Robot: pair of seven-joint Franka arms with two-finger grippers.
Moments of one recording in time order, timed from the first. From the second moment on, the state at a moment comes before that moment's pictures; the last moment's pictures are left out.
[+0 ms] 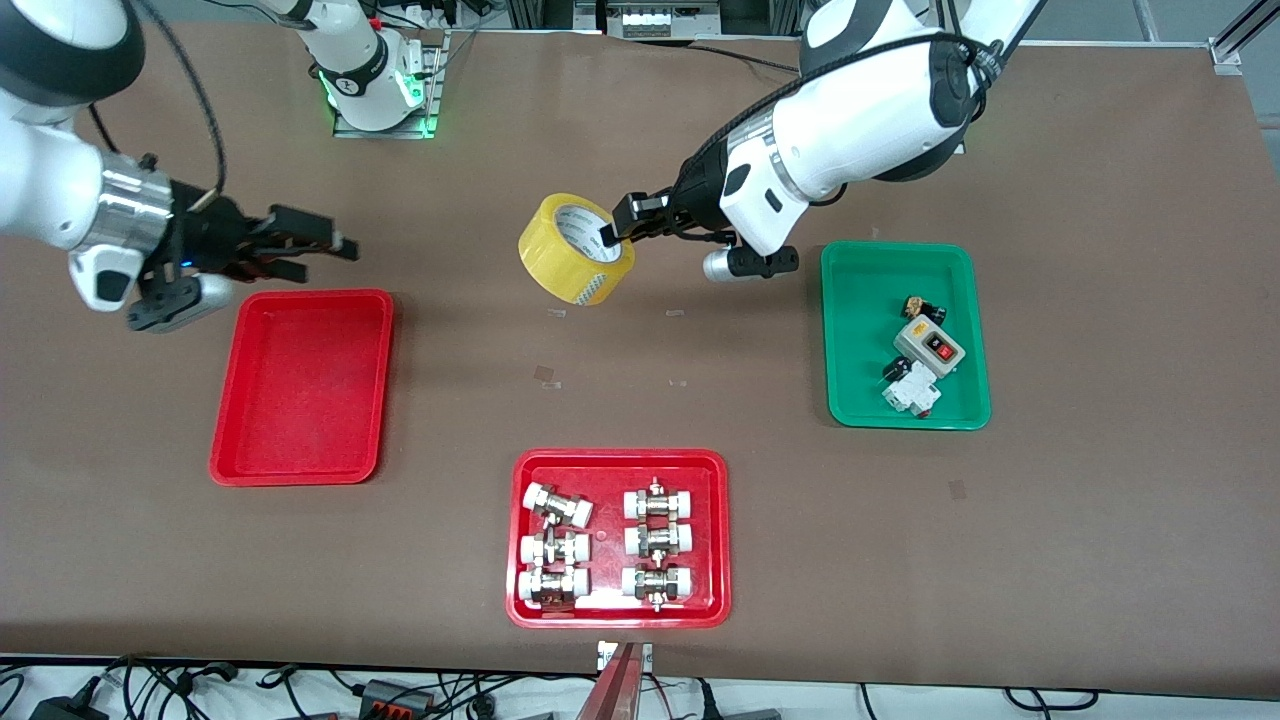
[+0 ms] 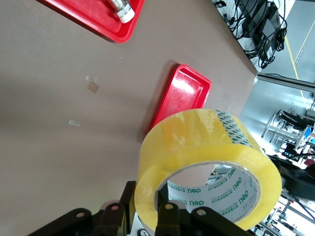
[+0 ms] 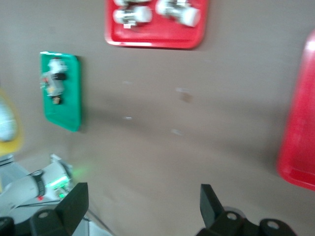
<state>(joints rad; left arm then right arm) -0.11 0.27 -0.59 -1.65 -0.68 2.30 -0.71 0.15 0.10 -0.02 -1.65 0.59 1.64 -0.09</state>
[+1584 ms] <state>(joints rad) -0.11 0.27 -0.59 -1.65 -0.68 2.29 -0.71 0.42 0.27 -0.03 -1.48 0.90 1.80 -0.05</state>
